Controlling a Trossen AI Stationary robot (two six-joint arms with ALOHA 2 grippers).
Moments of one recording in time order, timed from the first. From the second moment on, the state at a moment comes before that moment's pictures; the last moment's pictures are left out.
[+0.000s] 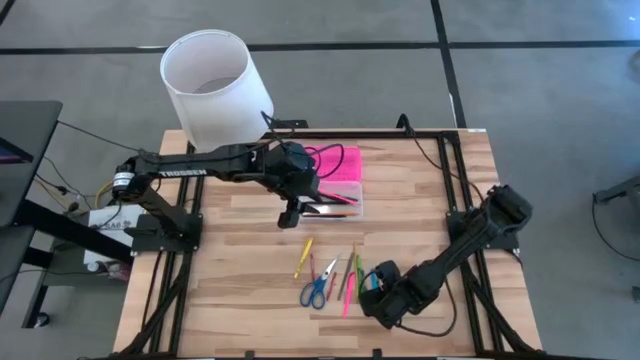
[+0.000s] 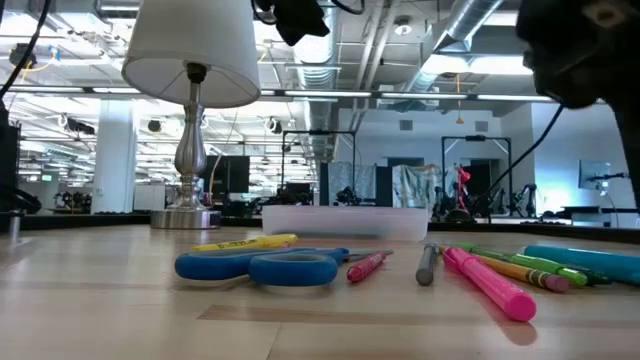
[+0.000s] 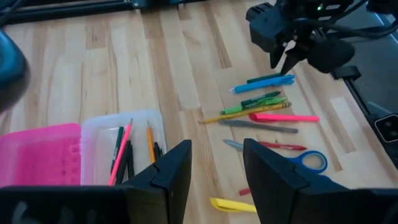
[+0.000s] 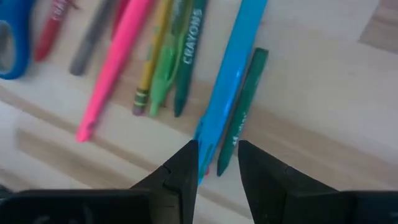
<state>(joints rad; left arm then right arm) 0.10 1.57 1.54 -0.73 0.26 0.20 0.70 1.81 1.14 -0.69 0.12 1.87</state>
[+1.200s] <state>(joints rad) 0.09 1.57 1.54 -0.75 0.26 0.18 0.70 1.85 1.14 -0.73 0.14 1.90</state>
